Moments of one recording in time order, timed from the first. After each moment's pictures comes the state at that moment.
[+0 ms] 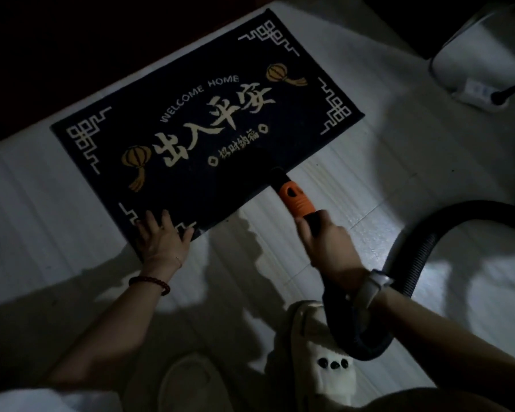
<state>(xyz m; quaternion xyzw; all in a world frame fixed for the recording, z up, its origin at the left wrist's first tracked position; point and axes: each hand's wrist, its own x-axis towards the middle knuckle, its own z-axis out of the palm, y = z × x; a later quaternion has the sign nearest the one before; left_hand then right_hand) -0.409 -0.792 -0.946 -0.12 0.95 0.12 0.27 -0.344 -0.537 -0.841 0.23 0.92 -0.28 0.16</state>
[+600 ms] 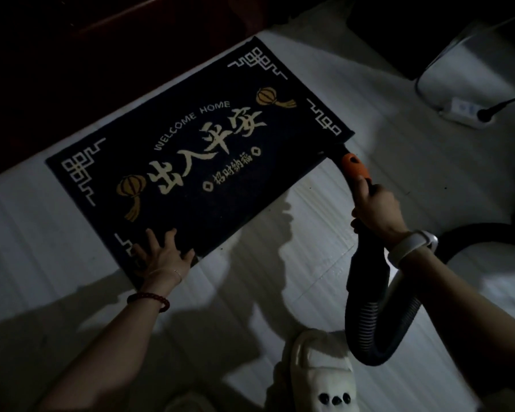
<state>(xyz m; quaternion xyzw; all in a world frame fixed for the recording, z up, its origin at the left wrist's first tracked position) -0.436 -0.773 -0.940 -0.16 0.92 0.16 0.33 -0.417 -0.441 -0.833 0.40 0.84 -0.37 0.08</state>
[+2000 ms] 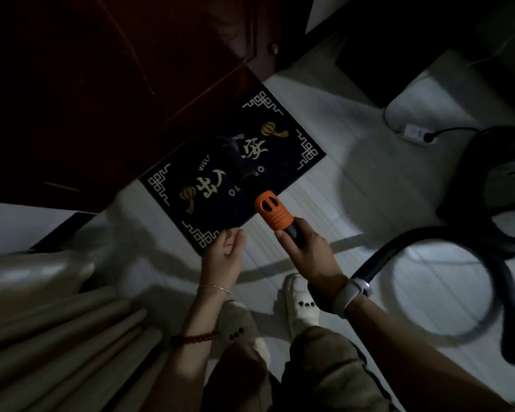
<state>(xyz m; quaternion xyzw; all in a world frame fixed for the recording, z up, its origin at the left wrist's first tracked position) -0.395 -0.717 -0.488 -0.21 0.78 0.51 0.30 -0.365 -0.564 -0.511 0.20 0.84 -0.47 0.18</state>
